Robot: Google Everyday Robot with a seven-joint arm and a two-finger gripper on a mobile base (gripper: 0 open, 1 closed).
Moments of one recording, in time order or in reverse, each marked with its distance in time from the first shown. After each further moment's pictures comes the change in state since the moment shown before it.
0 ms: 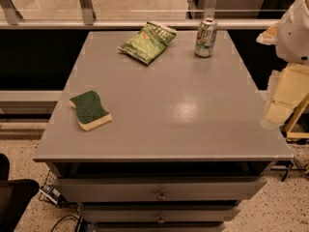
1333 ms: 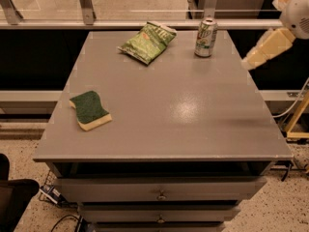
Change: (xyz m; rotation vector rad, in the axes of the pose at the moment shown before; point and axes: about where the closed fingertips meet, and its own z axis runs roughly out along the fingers) arm 0.014 -0.166 0.031 0.288 -0.371 0.244
